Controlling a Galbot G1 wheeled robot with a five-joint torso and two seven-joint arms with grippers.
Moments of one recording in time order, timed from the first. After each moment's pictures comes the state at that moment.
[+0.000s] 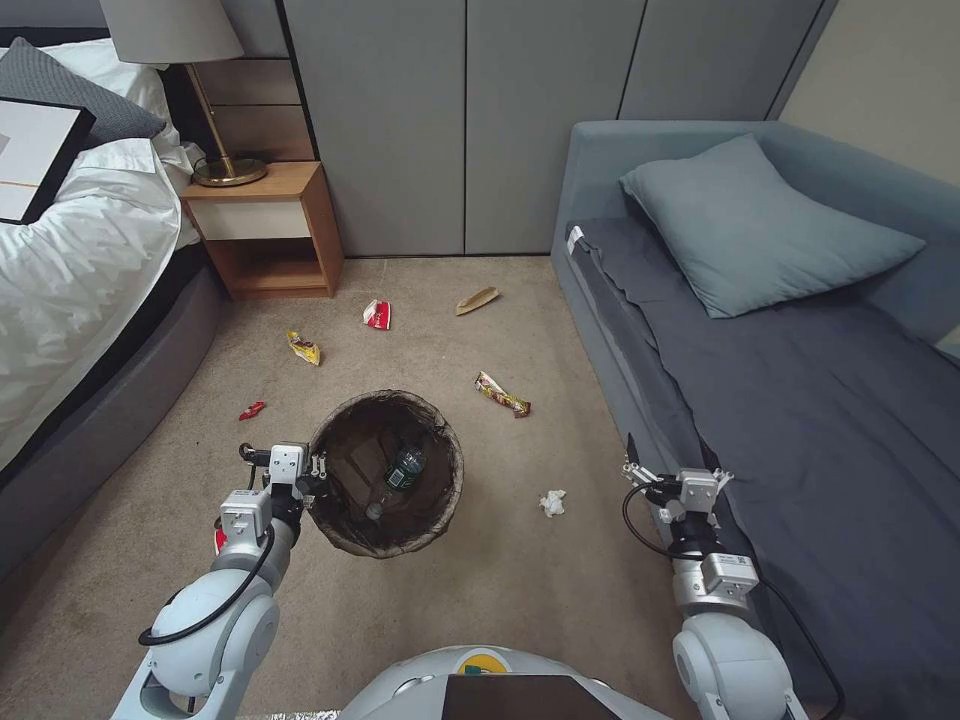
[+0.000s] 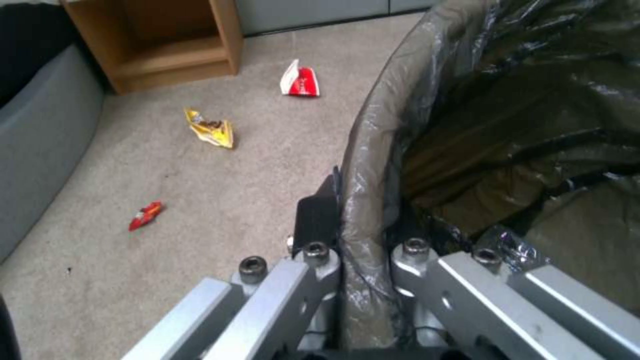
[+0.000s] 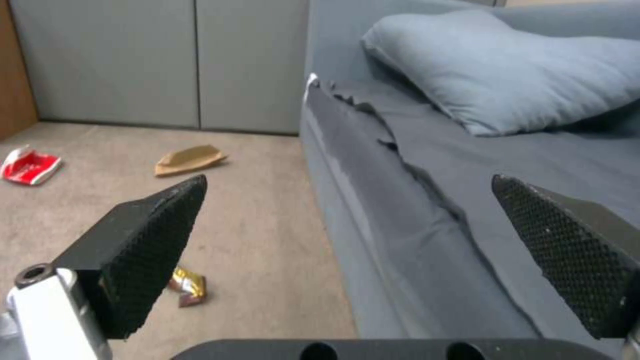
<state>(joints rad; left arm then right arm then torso) 1.66 -1.23 -0.59 -2.32 -0.30 0.48 -0.17 -1.70 1.38 0.61 2.08 0.08 0.13 0.18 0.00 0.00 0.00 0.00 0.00</state>
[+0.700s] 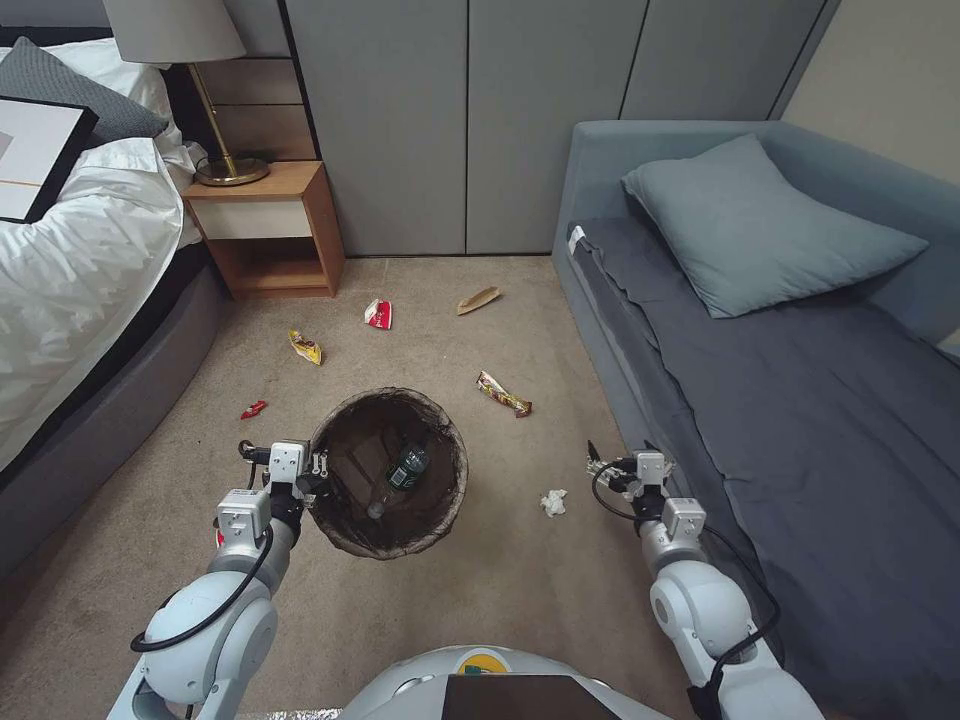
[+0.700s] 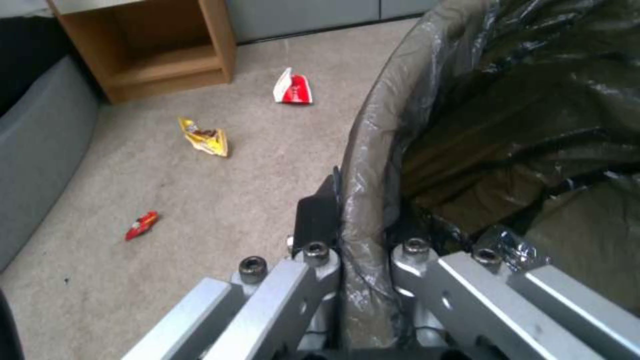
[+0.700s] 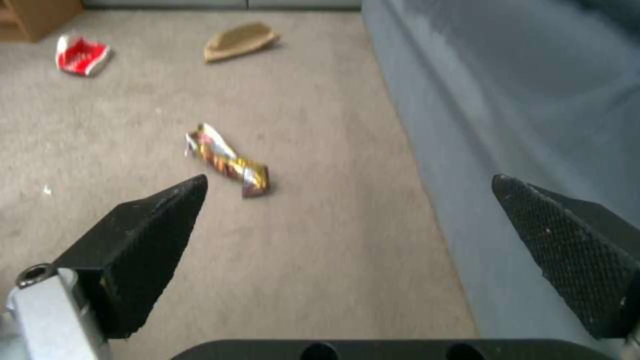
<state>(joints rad) 1.66 -1.21 -0.58 -2.36 -0.31 0.51 -0.18 -1.50 1.27 0.51 1.93 0.27 -0.20 0.13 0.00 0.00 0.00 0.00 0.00</state>
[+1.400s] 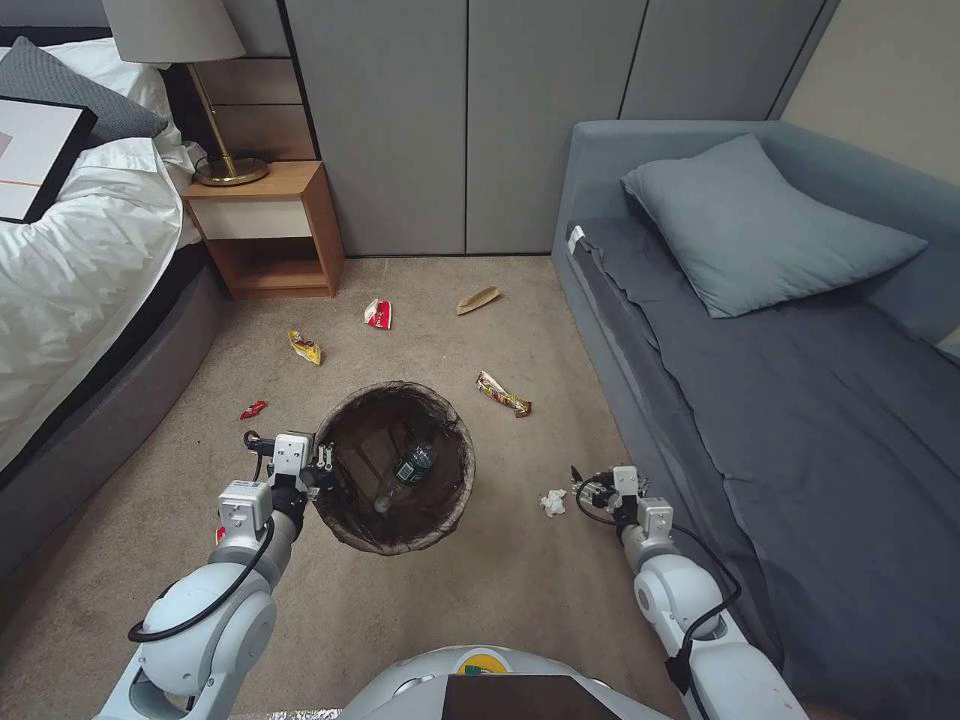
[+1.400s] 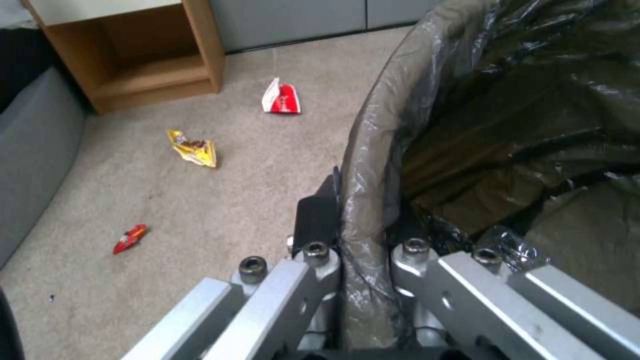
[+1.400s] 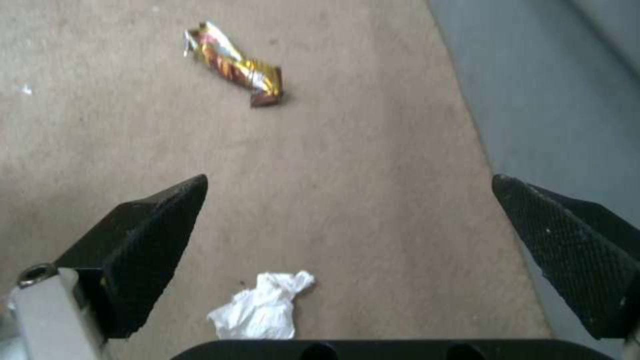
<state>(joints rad) 1.64 -1.18 -0.58 -2.38 -0.34 0.52 -0.18 -1.41 1.26 0.45 1.74 0.27 -0.26 0.08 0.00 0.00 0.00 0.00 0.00</state>
